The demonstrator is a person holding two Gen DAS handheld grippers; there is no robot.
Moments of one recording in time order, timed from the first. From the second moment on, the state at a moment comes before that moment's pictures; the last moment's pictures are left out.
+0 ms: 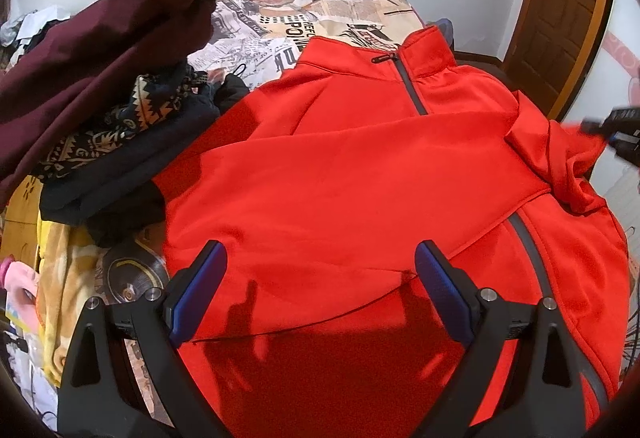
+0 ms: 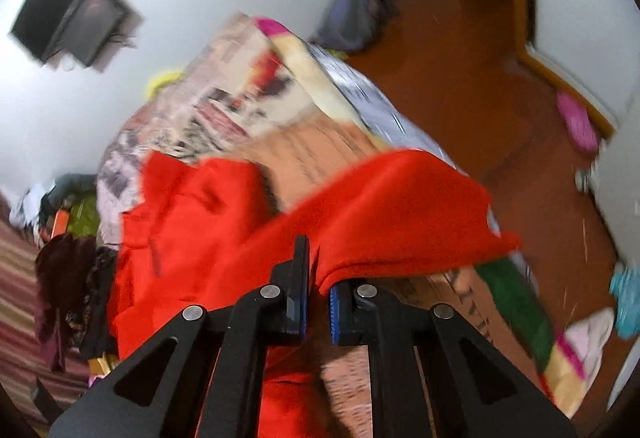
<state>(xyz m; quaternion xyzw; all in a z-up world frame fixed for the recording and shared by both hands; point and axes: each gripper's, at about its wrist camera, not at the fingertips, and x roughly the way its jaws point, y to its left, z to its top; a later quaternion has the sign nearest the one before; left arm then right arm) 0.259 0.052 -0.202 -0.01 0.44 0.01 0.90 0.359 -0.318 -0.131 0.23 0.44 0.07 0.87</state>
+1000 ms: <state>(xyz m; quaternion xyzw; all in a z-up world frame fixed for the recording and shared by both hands) 0.209 0.116 -0.167 -0.05 0.40 0.06 0.92 0.290 -0.050 -0.135 -0.04 0.52 0.37 0.77</state>
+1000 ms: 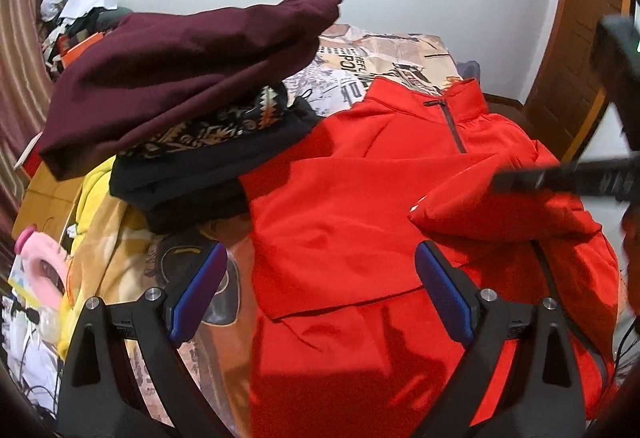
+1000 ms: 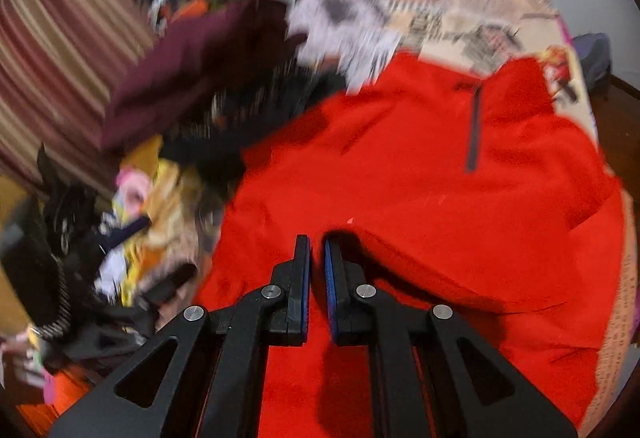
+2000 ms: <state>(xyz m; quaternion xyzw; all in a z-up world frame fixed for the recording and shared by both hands) 0.255 0.006 -0.136 0.05 0.37 -0.04 0.93 0.300 -0.201 -0.082 0.01 0.43 0.20 0.88</state>
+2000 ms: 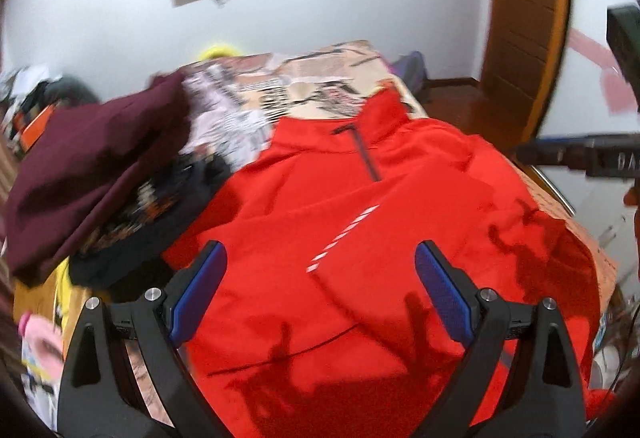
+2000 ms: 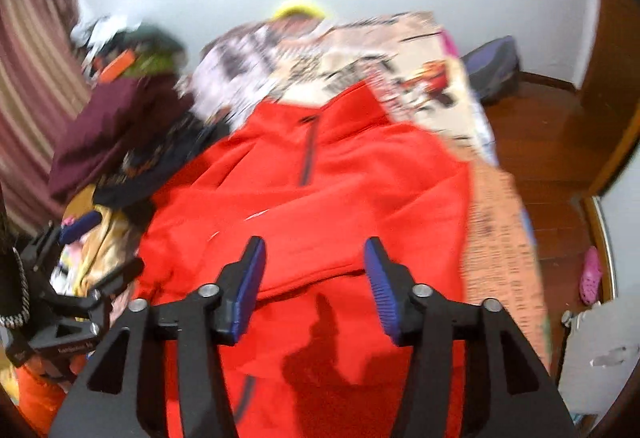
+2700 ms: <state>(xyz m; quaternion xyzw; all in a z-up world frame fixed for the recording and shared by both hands) 0.341 -0.098 -0.207 0.11 0.48 -0.15 0.86 0.310 -0.247 -0.138 -0.02 0.48 0.12 0.87</state>
